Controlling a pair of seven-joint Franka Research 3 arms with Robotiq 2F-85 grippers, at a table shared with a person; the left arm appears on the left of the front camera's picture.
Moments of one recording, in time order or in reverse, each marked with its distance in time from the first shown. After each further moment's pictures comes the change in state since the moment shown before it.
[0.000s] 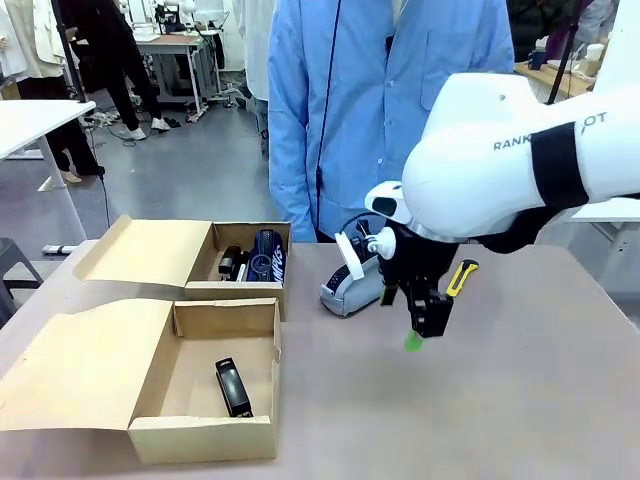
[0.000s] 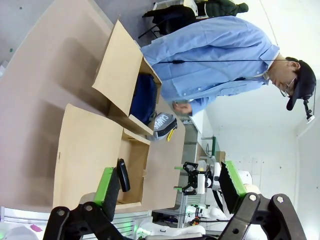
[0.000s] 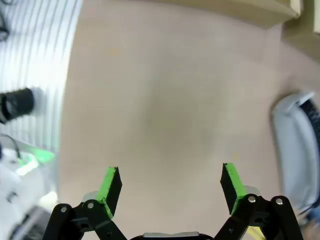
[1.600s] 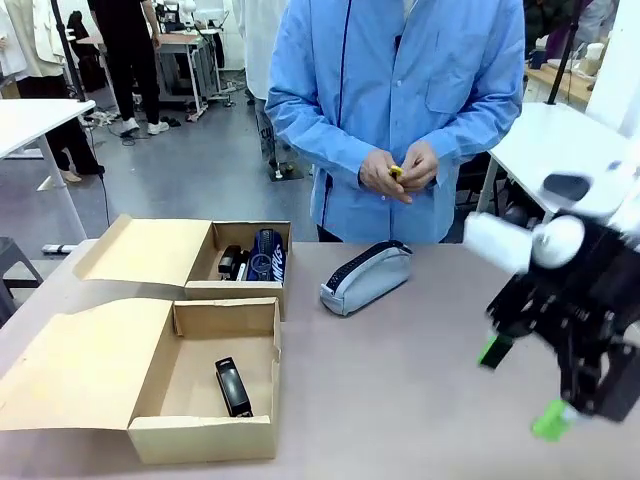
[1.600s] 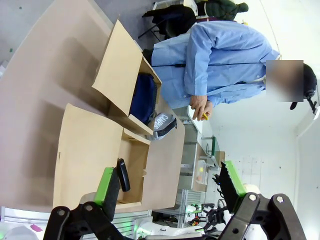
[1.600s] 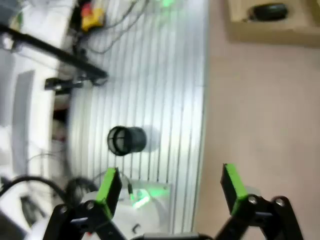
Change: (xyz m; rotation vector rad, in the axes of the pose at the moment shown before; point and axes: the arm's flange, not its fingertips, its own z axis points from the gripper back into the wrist) left arm 0.000 0.000 0.000 -0.001 0.000 -0.001; right arm -0.051 0.187 0.100 0.164 -0.342 -0.320
